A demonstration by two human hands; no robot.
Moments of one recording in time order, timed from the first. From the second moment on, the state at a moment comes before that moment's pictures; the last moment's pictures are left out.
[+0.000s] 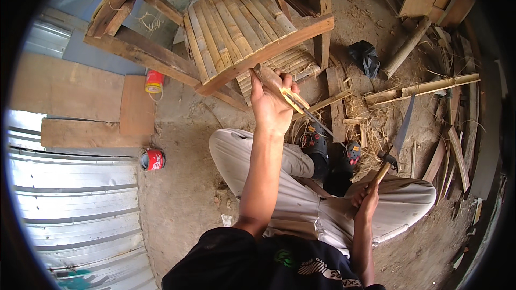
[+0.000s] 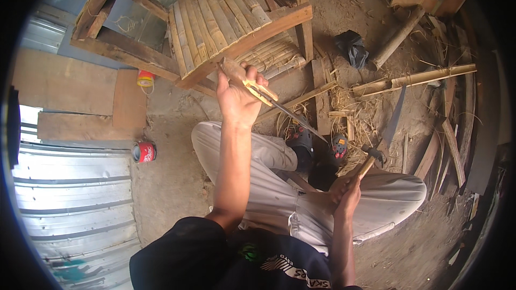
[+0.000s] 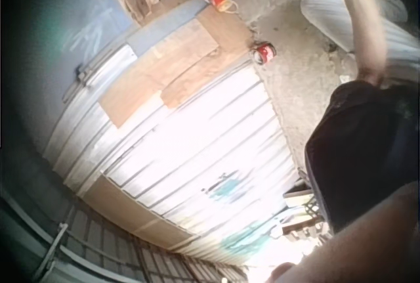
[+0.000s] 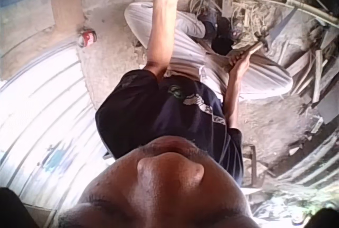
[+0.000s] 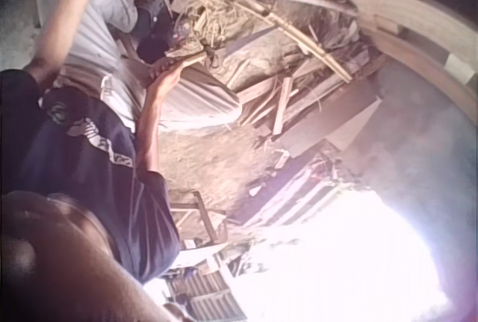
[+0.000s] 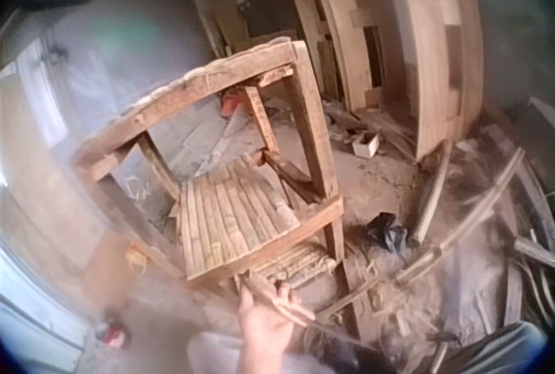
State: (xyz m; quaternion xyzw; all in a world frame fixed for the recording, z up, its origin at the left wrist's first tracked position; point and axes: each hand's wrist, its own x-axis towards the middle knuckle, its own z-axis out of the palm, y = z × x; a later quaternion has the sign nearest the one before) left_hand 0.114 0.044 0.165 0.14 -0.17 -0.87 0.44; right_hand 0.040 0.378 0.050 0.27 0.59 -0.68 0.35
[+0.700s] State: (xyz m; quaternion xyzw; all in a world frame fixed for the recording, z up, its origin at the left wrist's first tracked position) left_hand 0.126 0.033 0.151 0.10 -0.04 -0.92 0.38; right_hand 0.036 0.378 0.038 0.21 0.56 -0.70 0.39
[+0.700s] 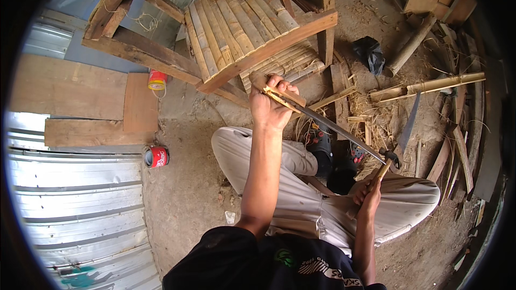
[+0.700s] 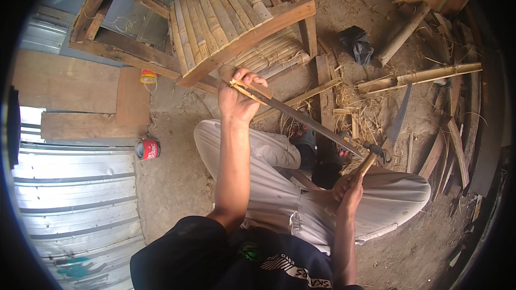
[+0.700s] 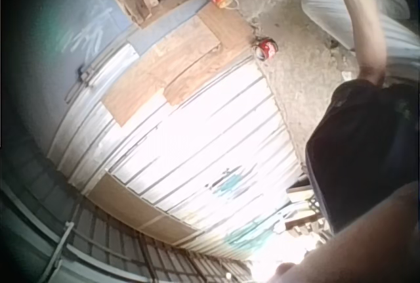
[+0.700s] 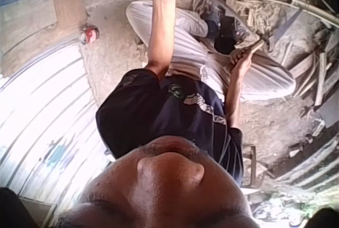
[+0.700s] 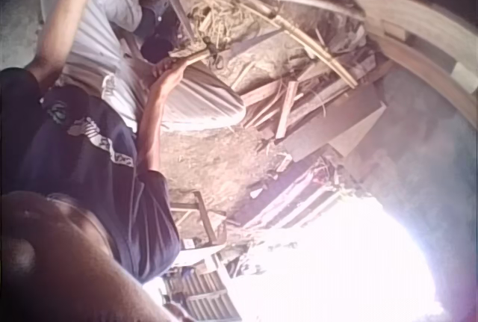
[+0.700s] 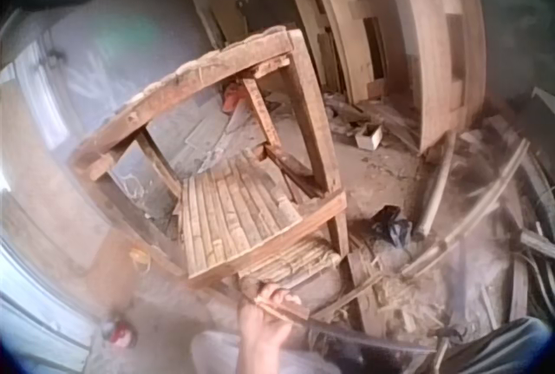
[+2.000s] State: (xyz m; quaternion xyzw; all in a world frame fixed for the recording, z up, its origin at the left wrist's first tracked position) left_hand -0.003 0.097 0.032 0.13 -0.61 -0.72 0.29; right_hand 0.000 0.318 0.196 -0.36 0.76 -0.52 0.17
